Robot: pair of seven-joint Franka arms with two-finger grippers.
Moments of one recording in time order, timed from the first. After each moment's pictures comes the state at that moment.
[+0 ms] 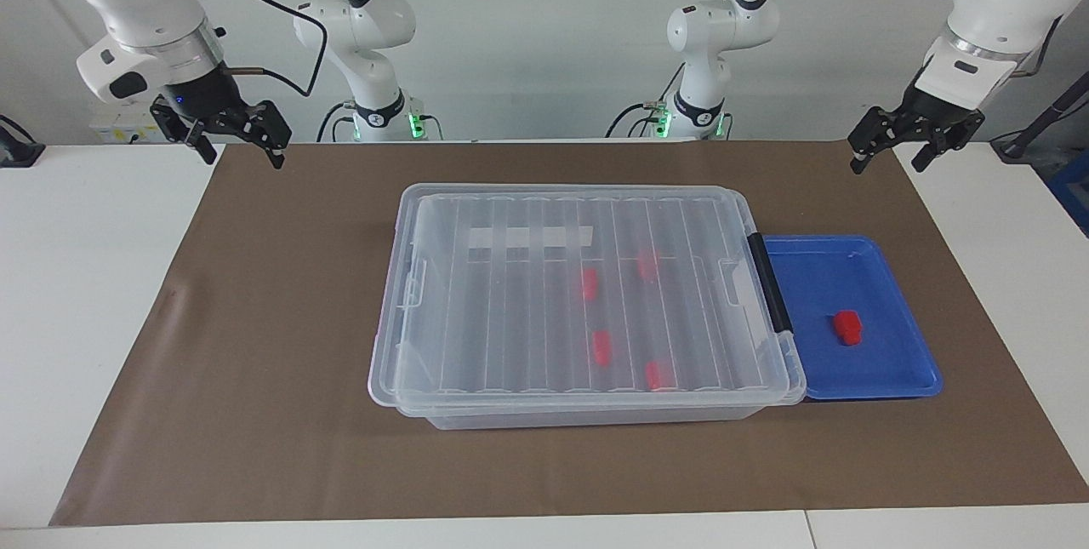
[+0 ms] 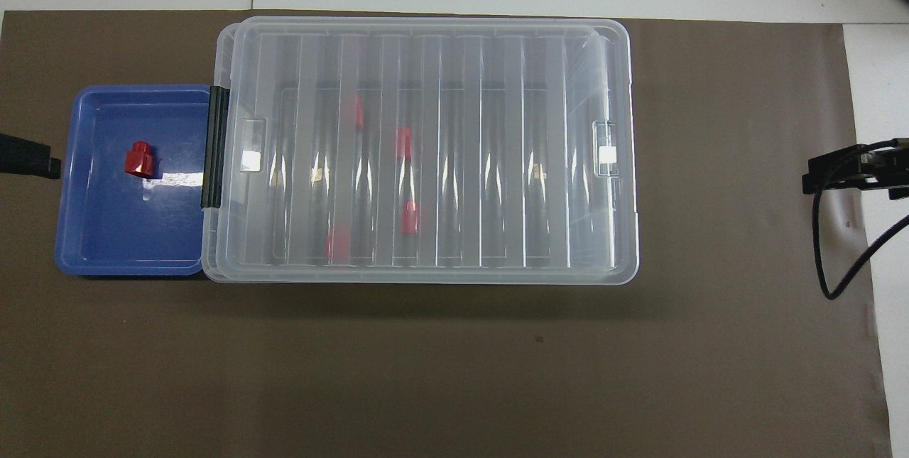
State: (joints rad) left arm 0.10 -0.01 -0.06 -1.57 -0.01 1.60 0.09; right arm 0.11 -0.01 -0.14 -1.56 -0.03 1.52 0.06
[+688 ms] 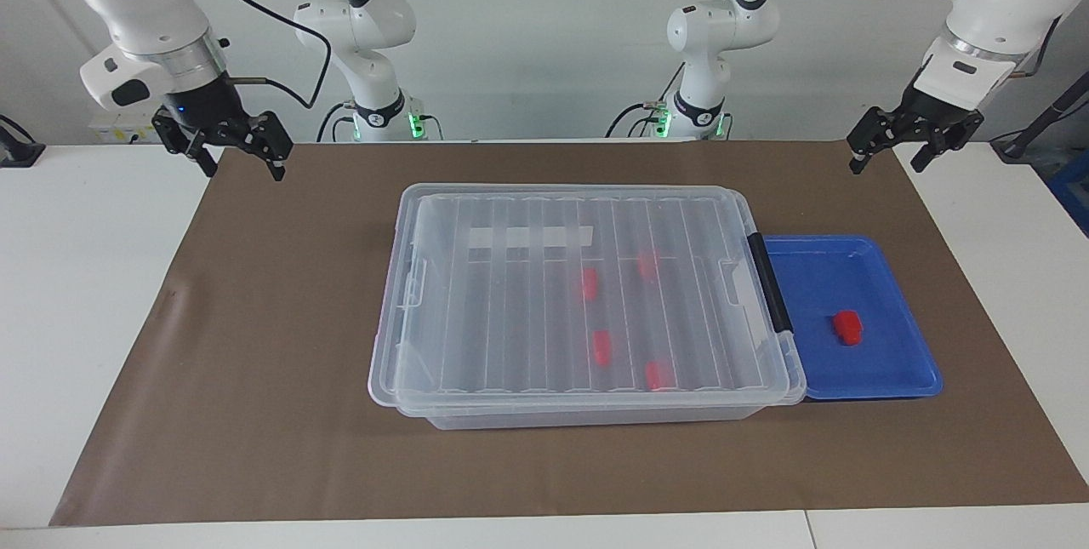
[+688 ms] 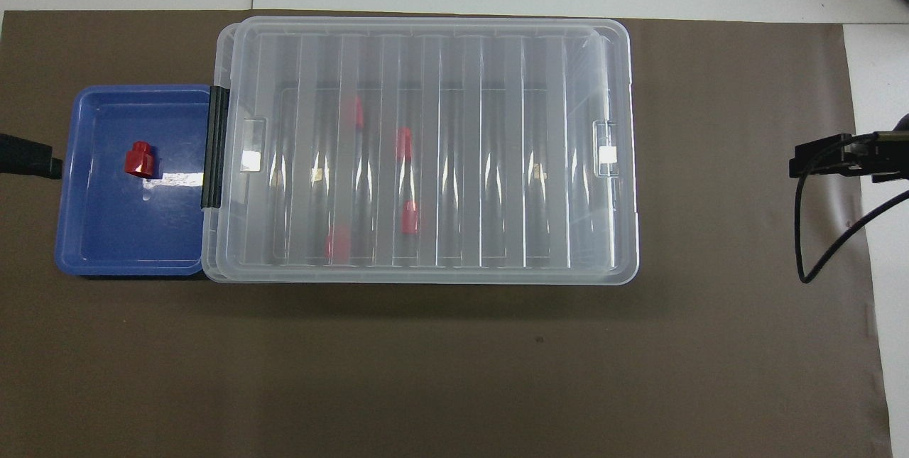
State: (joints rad) left arm 0.10 -0.01 -0.06 -1.57 -0.01 1.60 0.09; right arm 0.12 -0.02 -0.14 -1.64 -0.02 1.69 0.06
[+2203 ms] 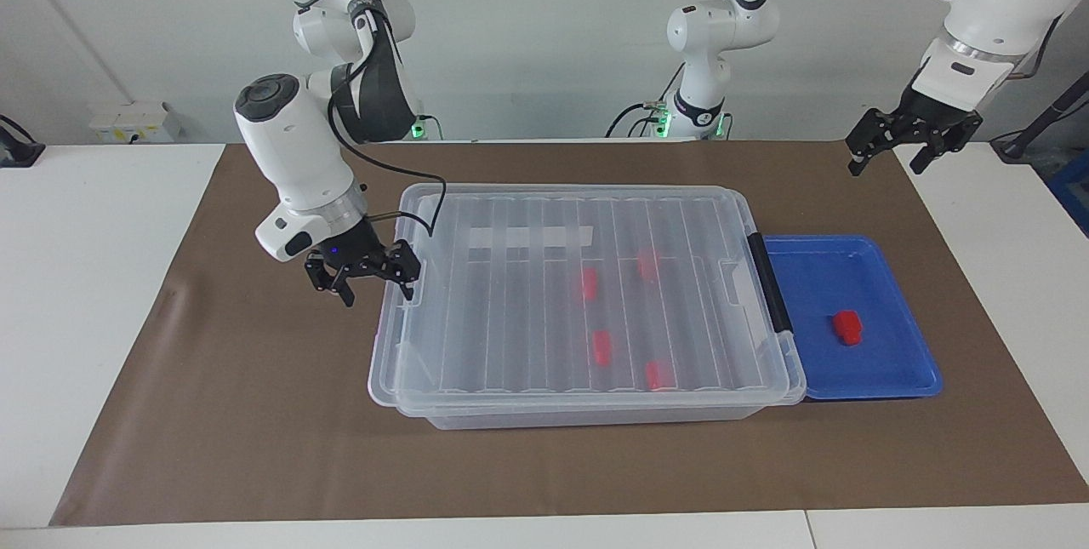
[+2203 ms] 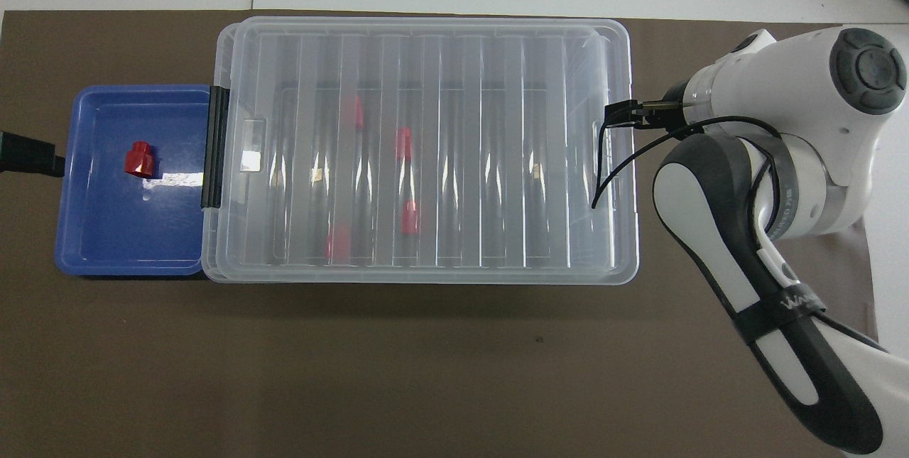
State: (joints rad) left arm 0.10 -0.01 -0.06 -1.58 -0.01 1.61 0.08; right arm 0.26 0.23 -0.14 -1.74 0.11 2.18 0.10
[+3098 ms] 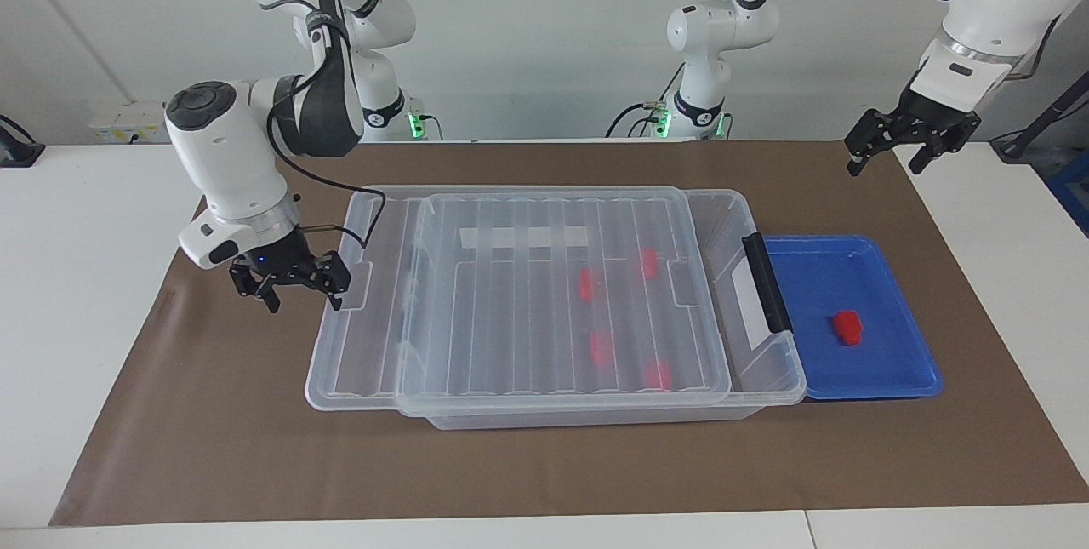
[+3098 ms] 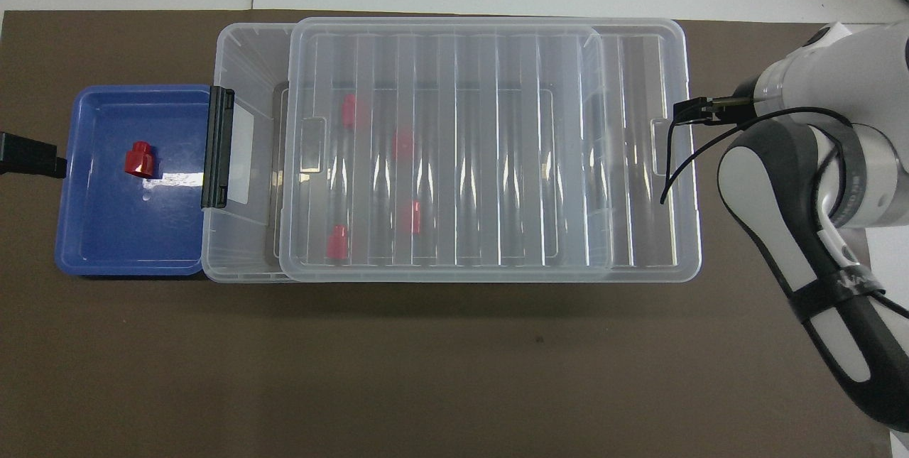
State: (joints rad) left arm 0.10 -0.01 -0.06 -1.59 -0.01 1.61 0.08; right arm 0.15 0.23 -0.14 -1.74 0.05 2.15 -0.01
